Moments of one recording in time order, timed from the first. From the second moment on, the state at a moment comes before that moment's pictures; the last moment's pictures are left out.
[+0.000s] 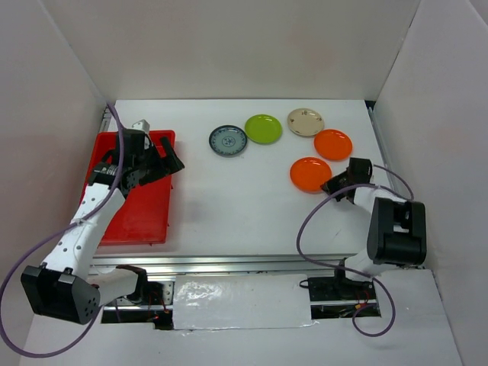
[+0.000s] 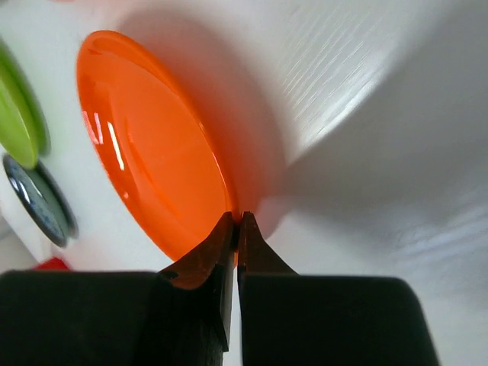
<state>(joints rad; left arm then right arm) -0.16 1.15 1.14 -0.72 0.05 -0.55 -0.20 1.54 0.66 0.00 -0.19 0.97</state>
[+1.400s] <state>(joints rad) 0.25 1.48 1.08 -0.26 0.17 -0.86 0.13 1.31 0.71 0.06 -0.54 0.93</state>
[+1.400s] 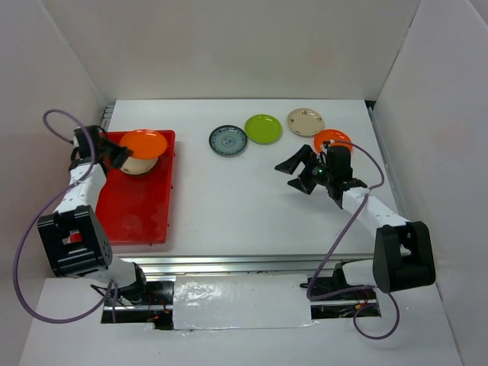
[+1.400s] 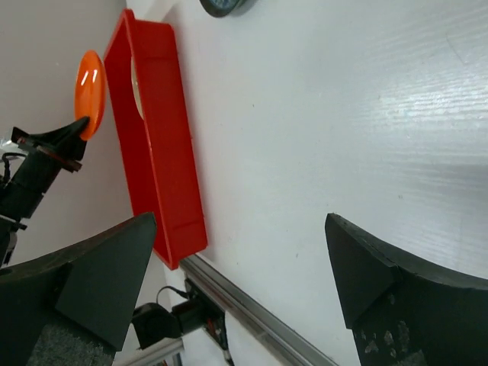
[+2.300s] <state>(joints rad) 0.18 1.54 1.46 -0.66 -0.18 -0.84 -0.20 1.46 0.81 -0.09 -0.11 0.97</state>
